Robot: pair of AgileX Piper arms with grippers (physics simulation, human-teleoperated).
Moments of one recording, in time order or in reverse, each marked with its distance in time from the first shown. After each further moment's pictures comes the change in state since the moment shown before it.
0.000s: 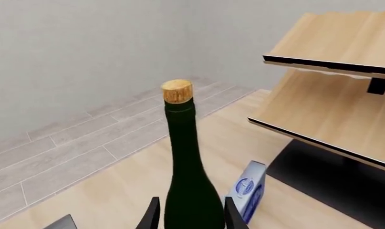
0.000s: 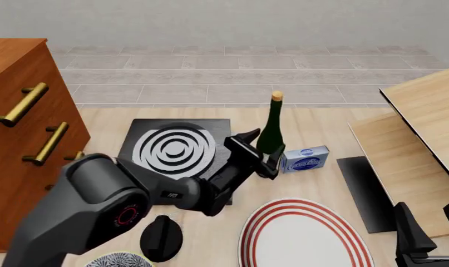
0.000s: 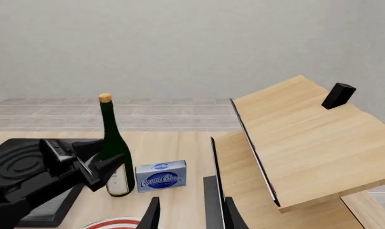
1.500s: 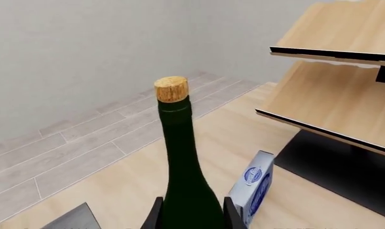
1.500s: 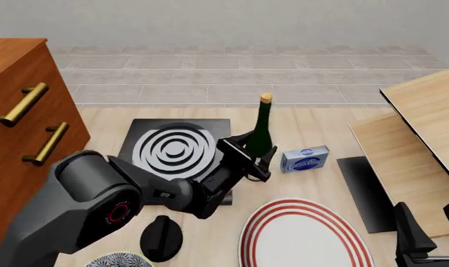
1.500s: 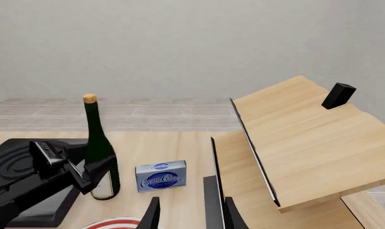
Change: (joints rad) left arm 0.020 -0.035 0.084 -0.030 0.028; right arm 0.000 0.000 0.000 0.000 0.000
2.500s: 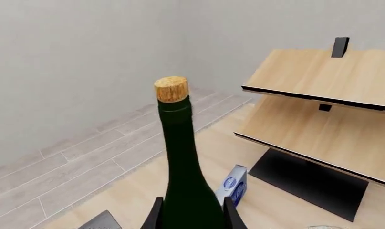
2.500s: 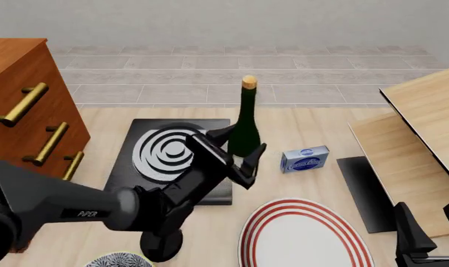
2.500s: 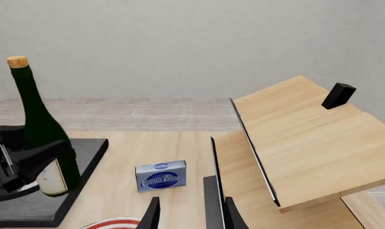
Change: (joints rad) left arm -0.043 -0.442 0.409 -0.022 0.026; right arm 0.000 0.000 0.000 0.000 0.000
